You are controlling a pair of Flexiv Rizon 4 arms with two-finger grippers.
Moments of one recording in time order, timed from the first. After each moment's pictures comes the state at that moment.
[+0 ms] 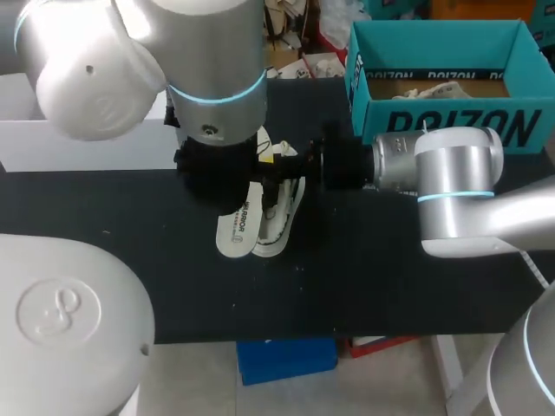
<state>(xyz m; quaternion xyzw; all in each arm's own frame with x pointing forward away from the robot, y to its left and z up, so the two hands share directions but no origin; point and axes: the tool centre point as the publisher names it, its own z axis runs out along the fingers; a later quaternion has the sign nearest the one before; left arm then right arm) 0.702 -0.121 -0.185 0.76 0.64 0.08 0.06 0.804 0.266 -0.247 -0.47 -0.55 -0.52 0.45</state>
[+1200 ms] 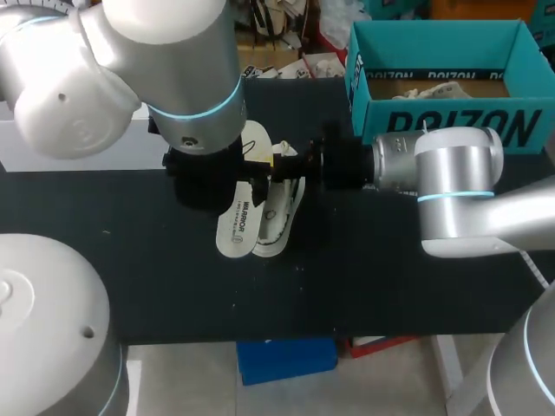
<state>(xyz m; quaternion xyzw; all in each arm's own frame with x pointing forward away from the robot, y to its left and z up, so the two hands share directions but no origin) 0.720 -0.107 -0.193 0.75 0.65 0.08 0.10 0.804 0.266 -0.247 -0.47 -0.55 -0.52 0.45</state>
